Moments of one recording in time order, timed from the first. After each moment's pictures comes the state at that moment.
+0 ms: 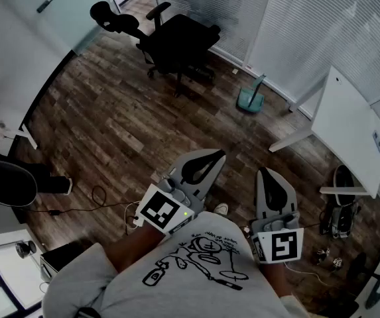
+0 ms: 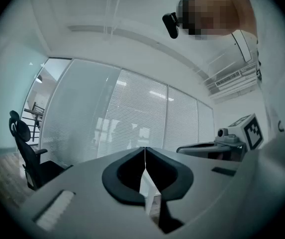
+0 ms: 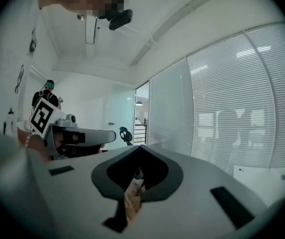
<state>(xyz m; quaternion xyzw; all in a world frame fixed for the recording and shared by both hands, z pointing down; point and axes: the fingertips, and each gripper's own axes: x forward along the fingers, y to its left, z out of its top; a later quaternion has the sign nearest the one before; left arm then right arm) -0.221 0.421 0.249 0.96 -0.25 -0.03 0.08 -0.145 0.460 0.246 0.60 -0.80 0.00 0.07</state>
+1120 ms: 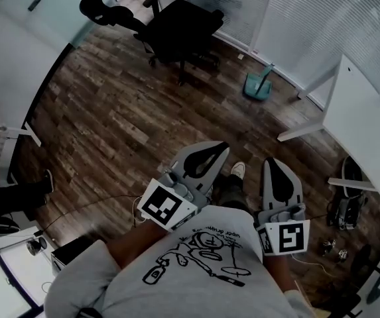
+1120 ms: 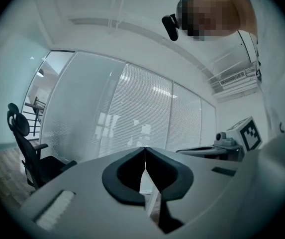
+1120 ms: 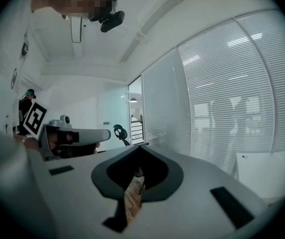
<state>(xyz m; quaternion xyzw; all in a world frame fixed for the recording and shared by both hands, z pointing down) -0.215 0.352 0.273 0.96 -0.26 -0.02 0.10 -0.129 0.388 0.280 0.61 -0.79 0.06 0.05</state>
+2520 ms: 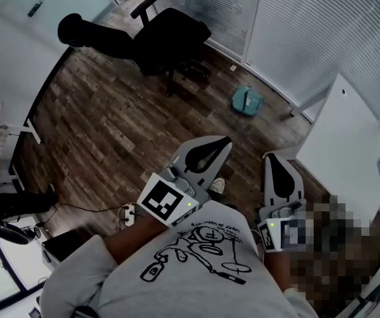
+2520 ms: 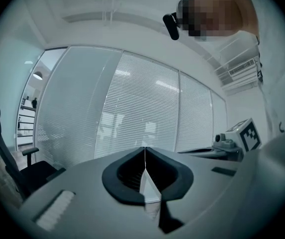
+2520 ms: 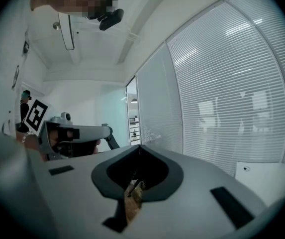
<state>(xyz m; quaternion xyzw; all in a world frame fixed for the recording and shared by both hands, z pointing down) 0.008 0.244 0.273 0.95 -0.29 0.00 0.09 0.093 0.274 0.291 0.58 -0.81 0.07 0.04</state>
